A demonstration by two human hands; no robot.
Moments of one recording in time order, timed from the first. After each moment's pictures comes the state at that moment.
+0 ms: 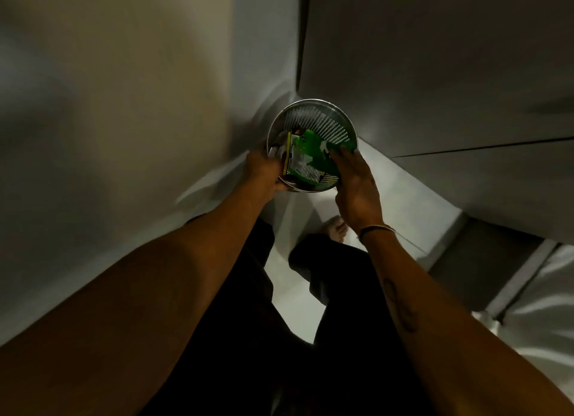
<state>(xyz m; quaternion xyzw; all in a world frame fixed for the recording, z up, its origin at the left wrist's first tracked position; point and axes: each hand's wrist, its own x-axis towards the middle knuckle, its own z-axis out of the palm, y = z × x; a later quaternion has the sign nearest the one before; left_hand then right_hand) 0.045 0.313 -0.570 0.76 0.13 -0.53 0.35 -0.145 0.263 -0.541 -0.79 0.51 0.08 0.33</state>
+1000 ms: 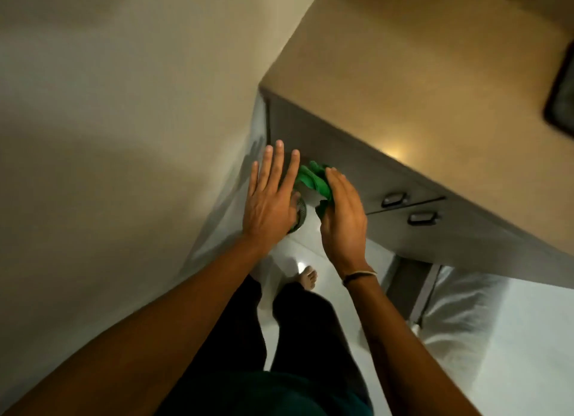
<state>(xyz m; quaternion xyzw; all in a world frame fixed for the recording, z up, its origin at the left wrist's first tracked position) 0.024 0.255 -0.187 0.77 -0.62 -0.10 0.14 -0.134 0.226 -0.153 -0.77 0.53 -0.22 0.26</state>
